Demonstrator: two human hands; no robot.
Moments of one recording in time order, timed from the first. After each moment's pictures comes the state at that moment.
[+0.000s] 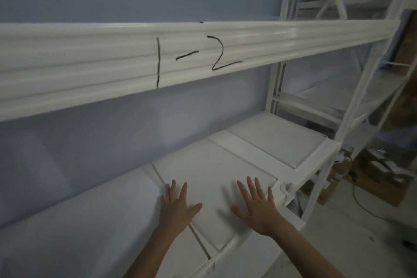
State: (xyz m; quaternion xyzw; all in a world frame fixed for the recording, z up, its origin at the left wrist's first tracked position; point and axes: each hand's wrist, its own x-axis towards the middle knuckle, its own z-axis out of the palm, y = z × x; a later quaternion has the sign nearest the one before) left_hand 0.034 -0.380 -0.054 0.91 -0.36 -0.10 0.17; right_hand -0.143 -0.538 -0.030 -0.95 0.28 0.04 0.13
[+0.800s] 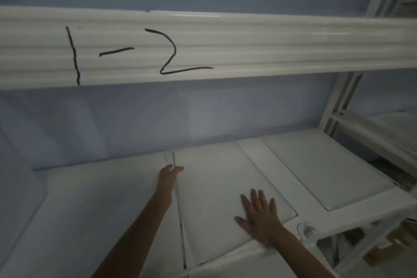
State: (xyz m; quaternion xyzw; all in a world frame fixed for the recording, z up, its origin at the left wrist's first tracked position) left_hand 0.064 -0.409 -0.027 0.72 0.06 -0.13 0.68; right_hand -0.100 -0.622 -0.066 -0.97 0.13 0.15 0.11
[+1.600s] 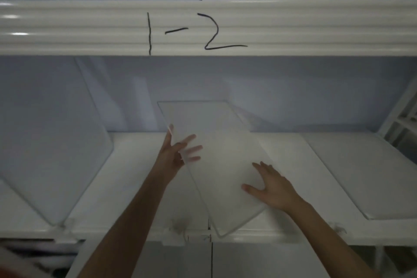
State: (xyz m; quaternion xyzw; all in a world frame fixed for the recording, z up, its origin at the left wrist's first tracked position) left_hand 0.011 -0.321 0.027 0.53 -0.06 -0.11 0.84; right_hand -0.096 -0.584 0.017 -0.97 0.02 0.08 0.23
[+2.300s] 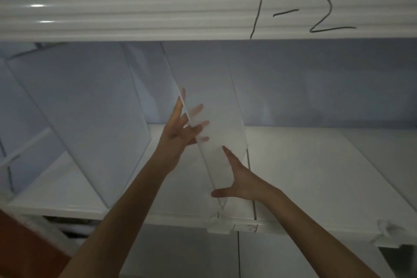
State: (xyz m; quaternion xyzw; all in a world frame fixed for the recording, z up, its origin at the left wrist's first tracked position) left_hand -0.049 -0.232 0.109 0.66 -0.22 0.03 0.72; right_hand -0.070 -0.417 0.018 -0.89 -0.13 0.15 0.42
